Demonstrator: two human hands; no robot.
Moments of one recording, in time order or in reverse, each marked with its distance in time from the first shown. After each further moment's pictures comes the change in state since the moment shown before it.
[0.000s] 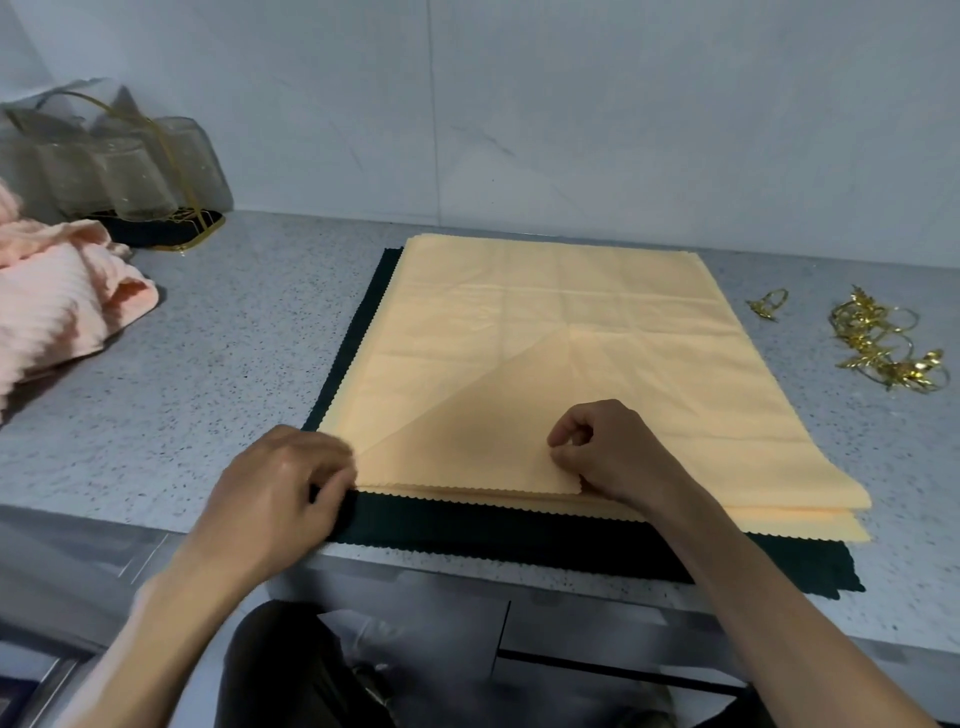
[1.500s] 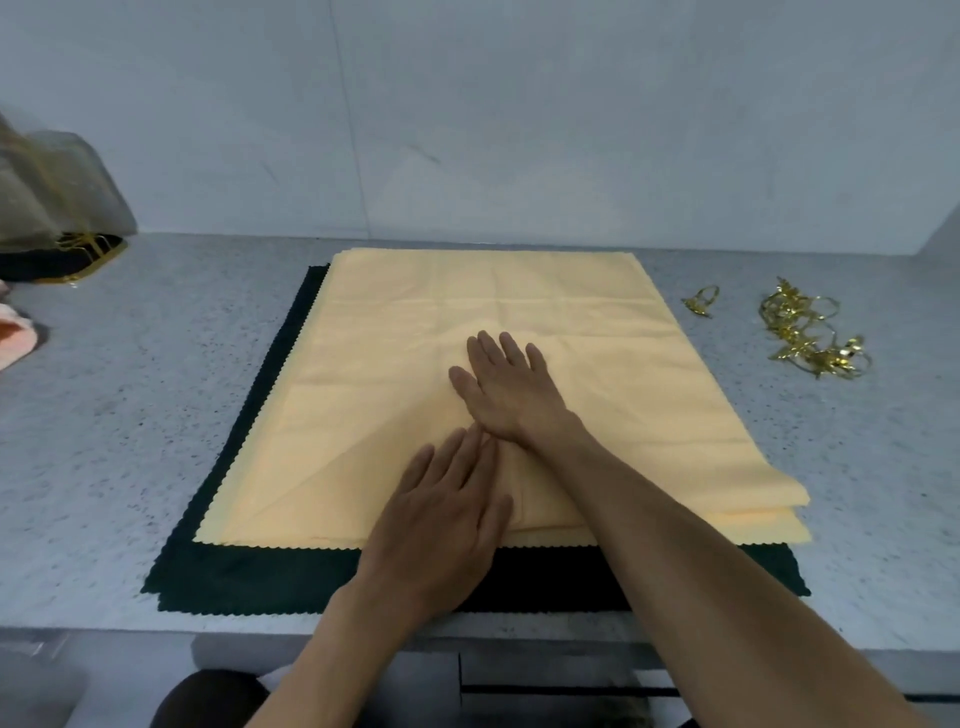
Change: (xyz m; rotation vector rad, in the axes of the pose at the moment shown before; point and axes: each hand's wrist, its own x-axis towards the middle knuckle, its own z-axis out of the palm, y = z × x) left_hand 0.047 0.129 0.102 0.103 -0.300 0.253; right_hand 0.116 0.009 0.015 -0.555 0.023 -0.195
